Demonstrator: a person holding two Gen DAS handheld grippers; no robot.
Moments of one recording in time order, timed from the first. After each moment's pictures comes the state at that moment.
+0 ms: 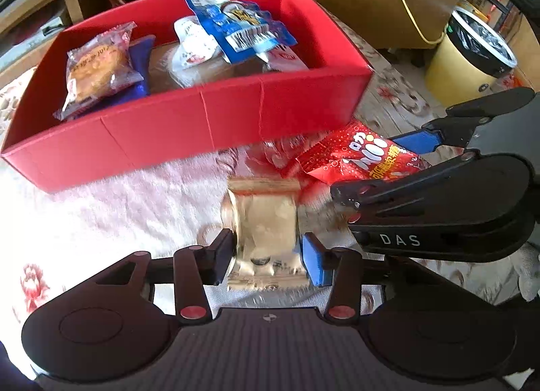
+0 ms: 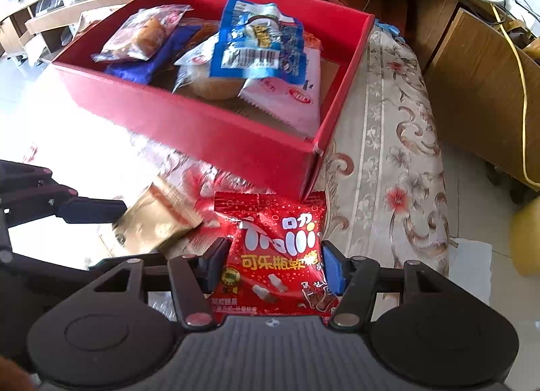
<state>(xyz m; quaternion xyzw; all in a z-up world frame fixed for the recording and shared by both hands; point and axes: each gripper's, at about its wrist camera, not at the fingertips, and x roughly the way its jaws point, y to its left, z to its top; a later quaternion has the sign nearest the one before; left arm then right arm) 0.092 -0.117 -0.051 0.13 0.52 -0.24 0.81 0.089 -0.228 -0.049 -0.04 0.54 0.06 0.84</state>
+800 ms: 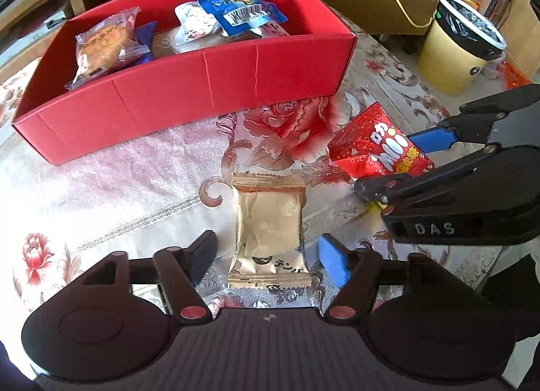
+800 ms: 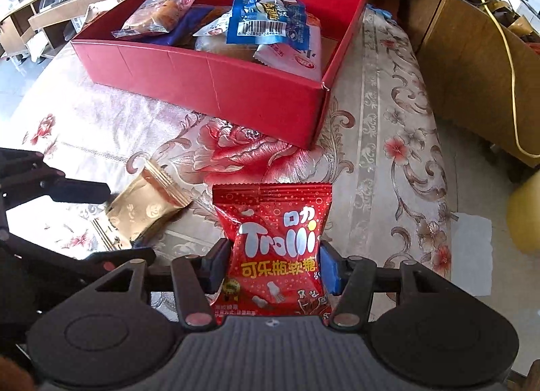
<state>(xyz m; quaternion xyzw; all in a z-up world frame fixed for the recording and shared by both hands) 0.067 -0.100 -0.054 0.14 0.52 -0.25 0.80 0.056 -0.222 -0.049 -0.03 0.55 0.05 0.83</state>
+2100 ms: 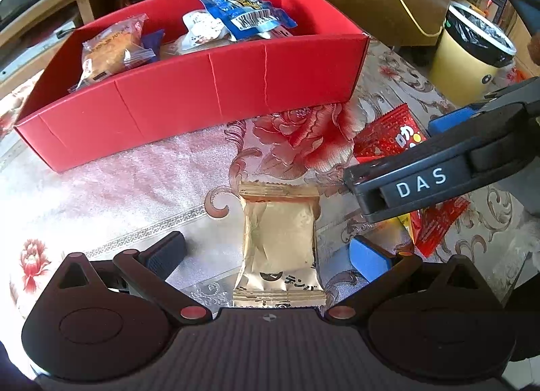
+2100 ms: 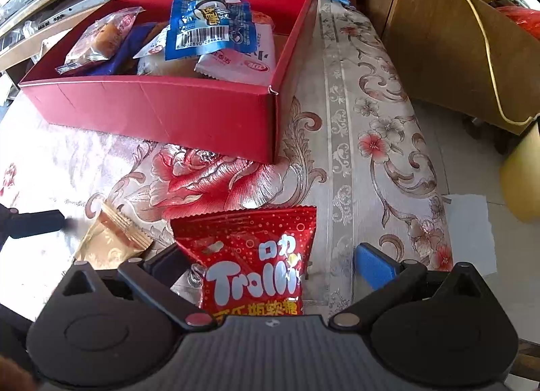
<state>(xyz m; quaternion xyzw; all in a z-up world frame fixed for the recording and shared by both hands) 0.064 -0.102 -0.066 0.15 0.48 -0.23 0.83 0.076 -0.238 -0.065 0.02 0.54 -0.01 0.84</state>
